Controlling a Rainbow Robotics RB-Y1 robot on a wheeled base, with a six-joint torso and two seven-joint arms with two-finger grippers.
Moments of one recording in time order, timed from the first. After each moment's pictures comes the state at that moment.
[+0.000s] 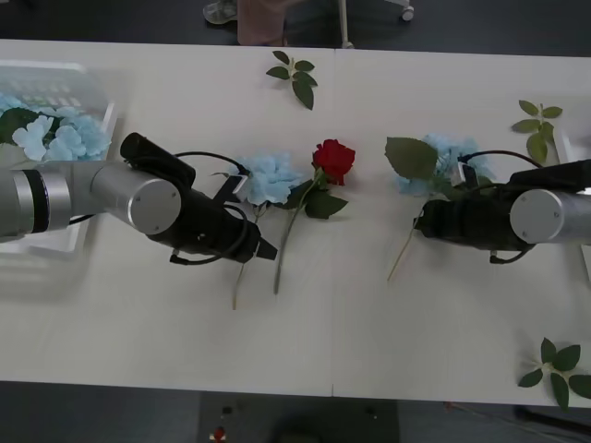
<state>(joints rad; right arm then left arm) -0.98 -1.03 1.51 -1.29 -1.96 0.21 1.41 -1.14 0.84 -1.55 -1.37 1.78 0.49 -1.39</state>
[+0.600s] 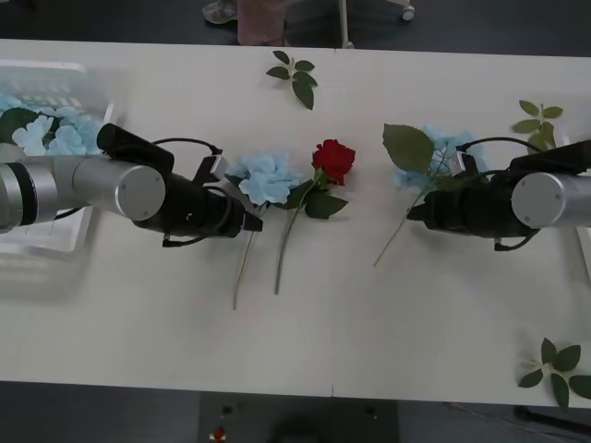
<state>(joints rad) -1.02 -1.04 1.50 -1.26 -1.93 0.30 1.42 -1.14 0.86 -1.55 -1.28 1.85 0.40 -1.33</state>
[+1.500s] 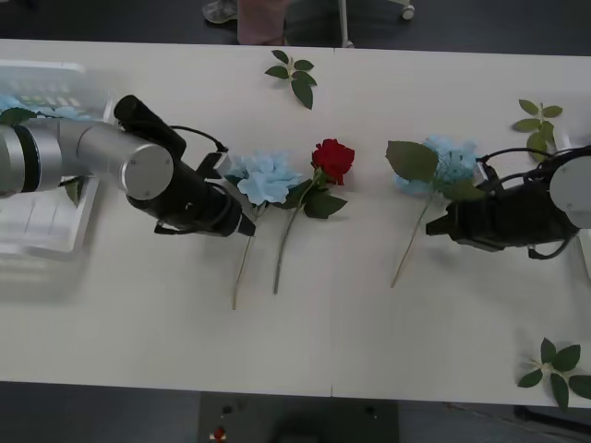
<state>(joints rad) -1.04 -1.16 1.53 -1.37 -2.13 0.44 1.49 -1.31 0.86 -1.69 -1.30 1.83 0.57 -1.26</state>
